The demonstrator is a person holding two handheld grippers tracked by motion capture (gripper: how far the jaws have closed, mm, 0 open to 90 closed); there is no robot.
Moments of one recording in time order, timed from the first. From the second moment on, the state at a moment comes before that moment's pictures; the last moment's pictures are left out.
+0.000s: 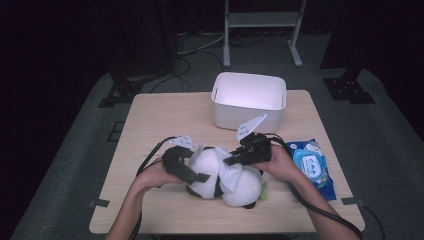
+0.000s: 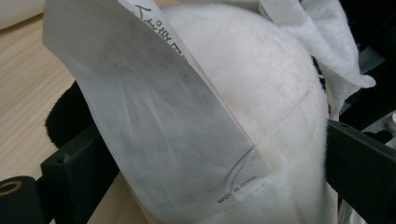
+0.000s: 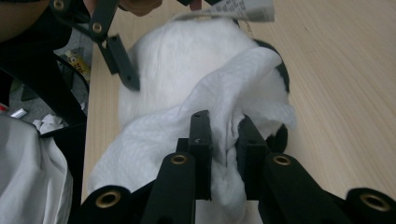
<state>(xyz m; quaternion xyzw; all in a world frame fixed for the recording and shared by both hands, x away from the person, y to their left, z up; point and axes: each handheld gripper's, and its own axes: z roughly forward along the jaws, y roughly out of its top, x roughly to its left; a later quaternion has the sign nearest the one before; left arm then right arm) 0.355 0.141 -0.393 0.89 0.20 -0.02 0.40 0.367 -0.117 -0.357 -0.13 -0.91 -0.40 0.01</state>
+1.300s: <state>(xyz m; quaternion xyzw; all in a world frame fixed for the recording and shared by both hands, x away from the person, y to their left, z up) 0.355 0.136 -0.382 0.90 0.19 -0.02 0.39 0.357 -0.134 -0.370 -0.15 -0.91 -0.37 0.03</state>
